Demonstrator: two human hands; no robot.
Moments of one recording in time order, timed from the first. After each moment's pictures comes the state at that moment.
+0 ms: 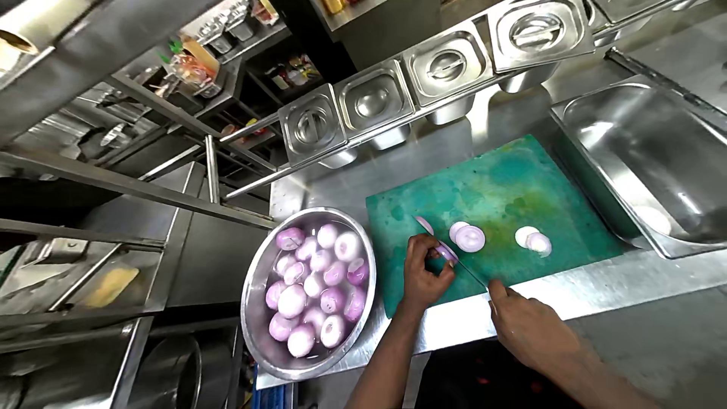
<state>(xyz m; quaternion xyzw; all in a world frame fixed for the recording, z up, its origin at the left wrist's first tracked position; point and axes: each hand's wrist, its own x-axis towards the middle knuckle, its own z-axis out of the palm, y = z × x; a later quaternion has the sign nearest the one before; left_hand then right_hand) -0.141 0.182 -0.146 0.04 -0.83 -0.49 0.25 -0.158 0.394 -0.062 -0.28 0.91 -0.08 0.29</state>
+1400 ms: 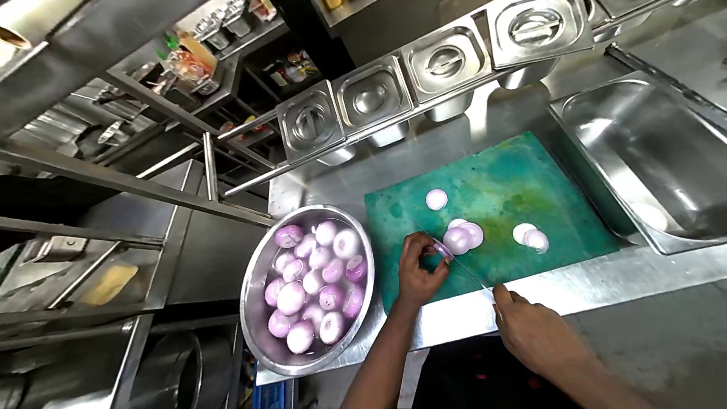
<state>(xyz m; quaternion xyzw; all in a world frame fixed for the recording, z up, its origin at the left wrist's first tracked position) -0.136 0.179 -0.144 0.05 -0.82 -0.51 0.25 -0.145 0.410 -0.076 -0.29 0.92 -0.09 0.24</state>
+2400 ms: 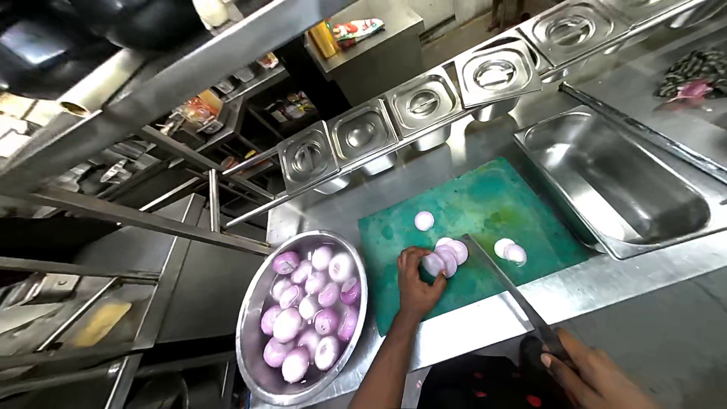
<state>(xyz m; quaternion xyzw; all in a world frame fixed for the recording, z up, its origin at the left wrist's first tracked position) -0.153 0.188 -0.148 0.08 -0.89 -0.37 0.24 -0.129 0.535 -0.101 -0.19 0.83 -0.39 0.35</state>
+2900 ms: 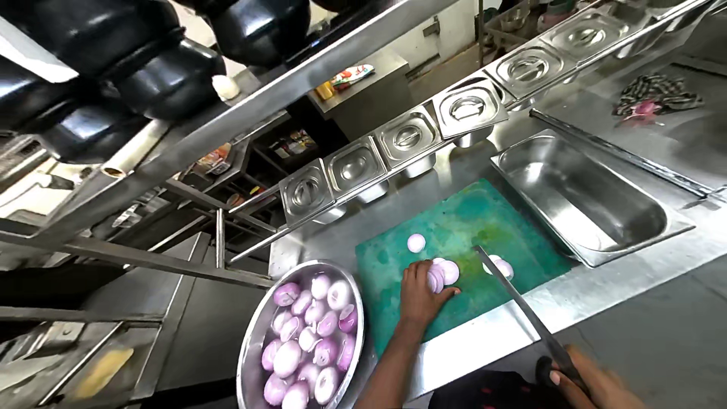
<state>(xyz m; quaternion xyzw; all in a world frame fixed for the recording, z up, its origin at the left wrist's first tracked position) -0.179 0.204 -0.124 0.07 -0.97 -0.21 0.11 -0.114 0.556 -0.108 -0.15 0.84 -0.42 0.29</state>
